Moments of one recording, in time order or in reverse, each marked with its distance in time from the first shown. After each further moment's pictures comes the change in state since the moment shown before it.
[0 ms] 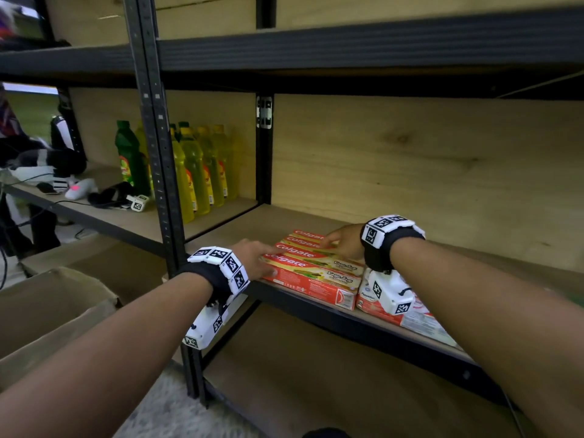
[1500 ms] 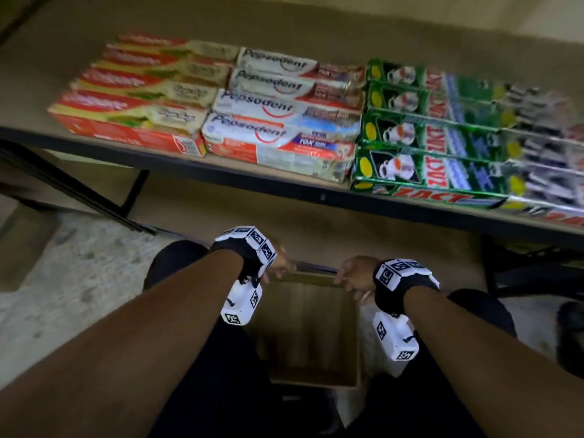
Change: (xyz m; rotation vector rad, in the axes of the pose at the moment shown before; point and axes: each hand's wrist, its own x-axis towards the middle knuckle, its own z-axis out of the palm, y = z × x) left_hand -0.047 0.237 0.232 -0.397 -1.108 -0.373; right_hand -0.197 0.190 0.278 0.775 -0.731 0.600
